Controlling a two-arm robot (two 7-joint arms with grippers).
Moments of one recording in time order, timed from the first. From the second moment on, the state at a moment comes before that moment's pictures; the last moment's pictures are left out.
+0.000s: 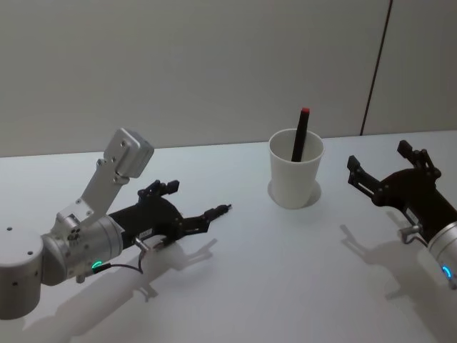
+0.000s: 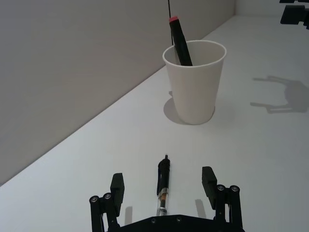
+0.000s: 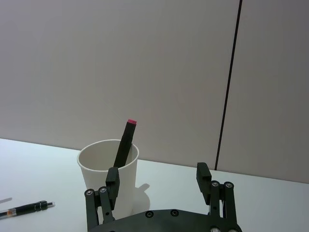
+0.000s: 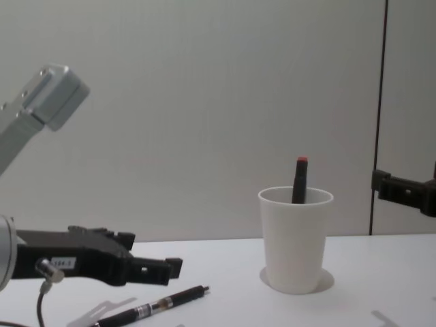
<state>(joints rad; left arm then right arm) -0.23 0.54 0.35 -1.60 -0.36 0.31 -0.46 -0.01 0.34 -0.23 -1.77 0.29 0.03 0.07</state>
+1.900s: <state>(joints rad) -0.29 0.53 0.37 -1.47 -0.33 0.37 -0.57 -0.01 0.34 -0.23 -1.77 0.29 0.03 0.07</state>
